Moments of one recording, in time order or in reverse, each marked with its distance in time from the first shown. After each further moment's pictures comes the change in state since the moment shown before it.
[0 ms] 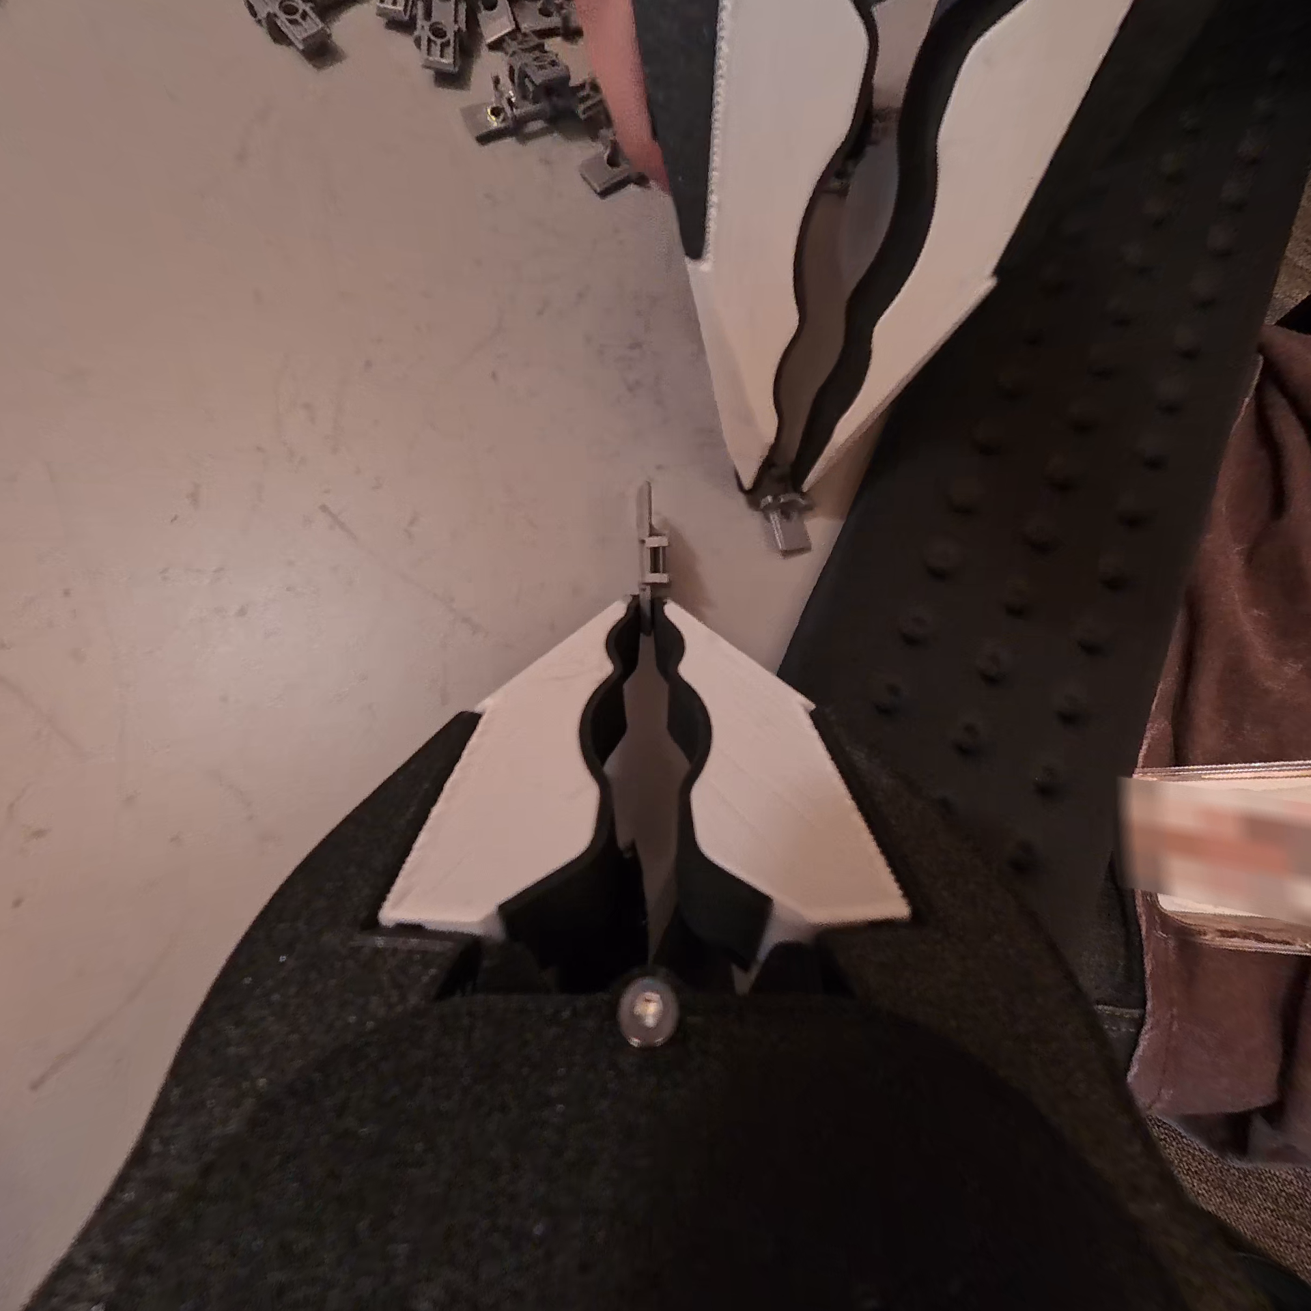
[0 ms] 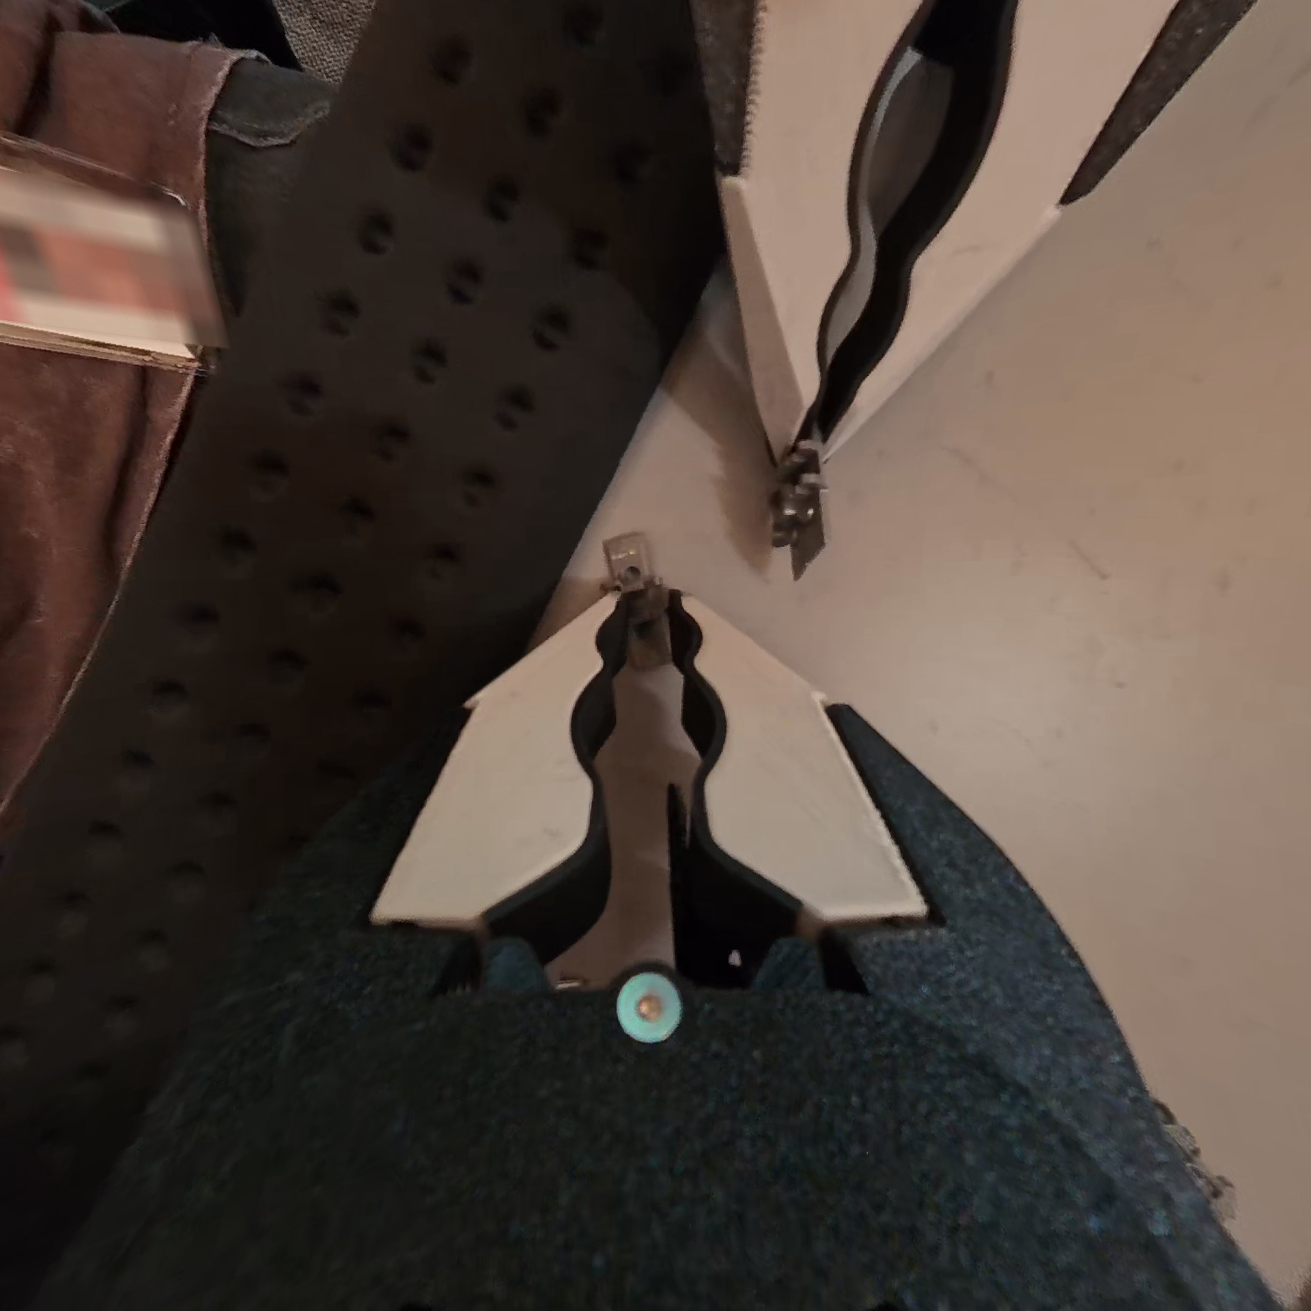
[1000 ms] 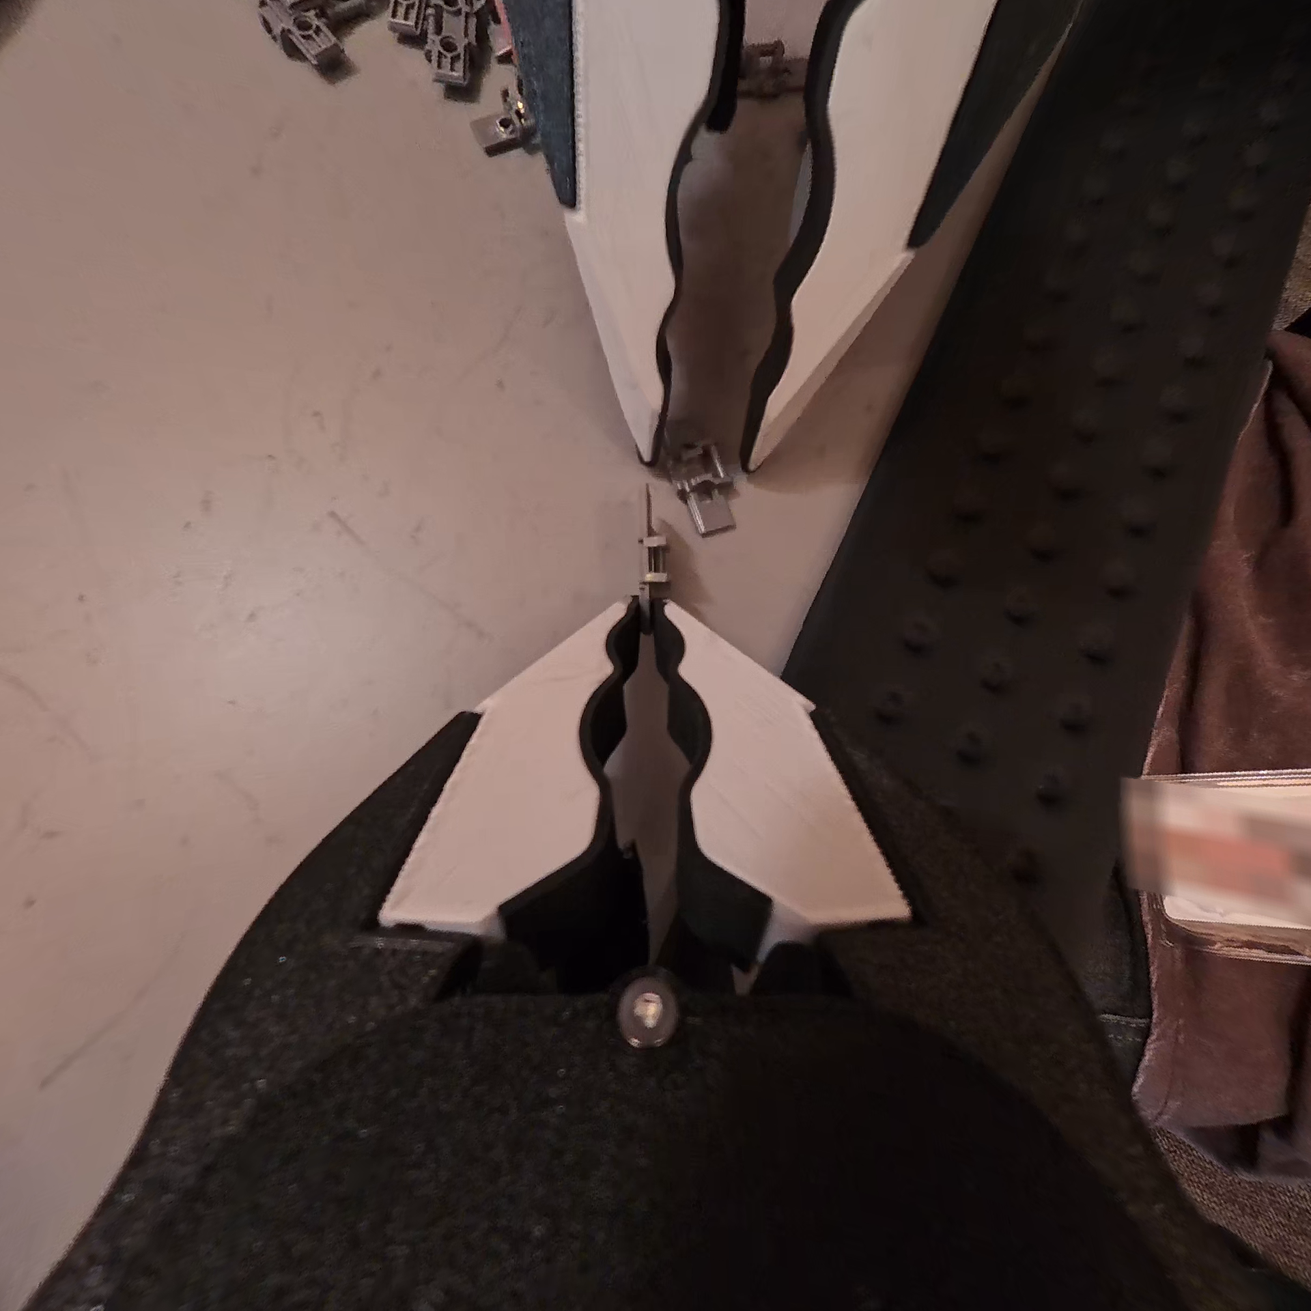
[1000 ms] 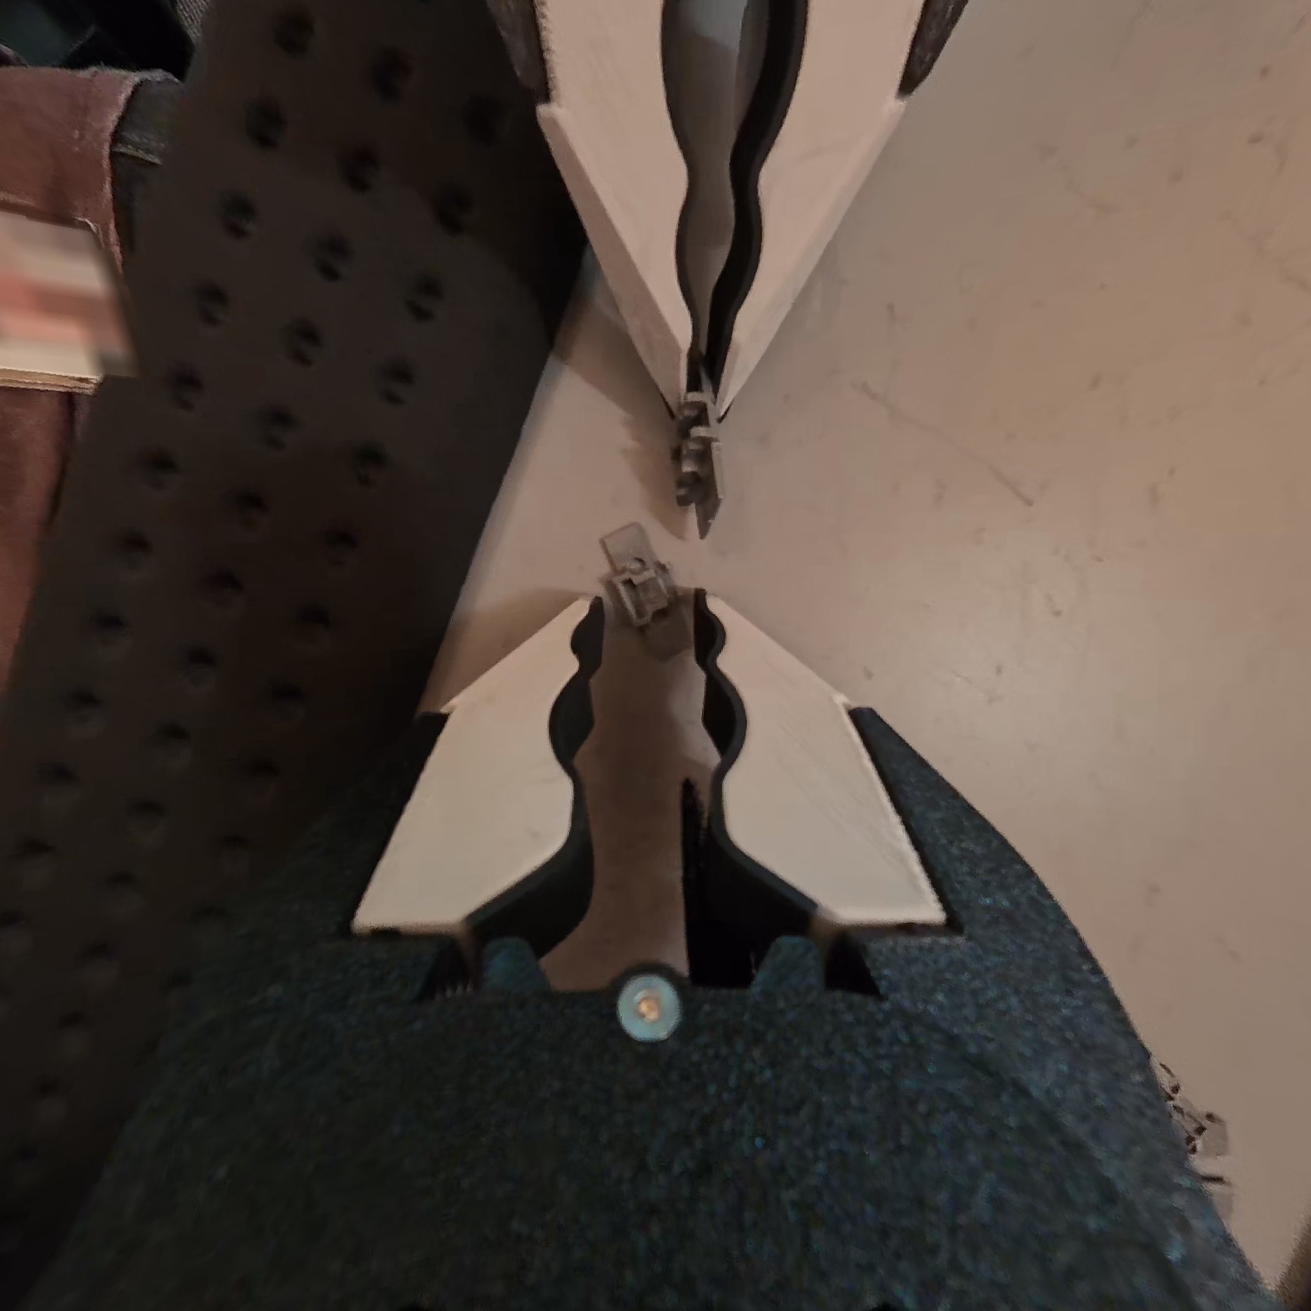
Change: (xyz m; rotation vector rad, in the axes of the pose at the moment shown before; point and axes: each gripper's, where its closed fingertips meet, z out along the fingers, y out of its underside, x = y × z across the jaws) left arm -0.001 -0.002 0.000 0.005 -0.012 0.002; right arm 0.023 0.010 -0.004 0.001 0.034 0.083
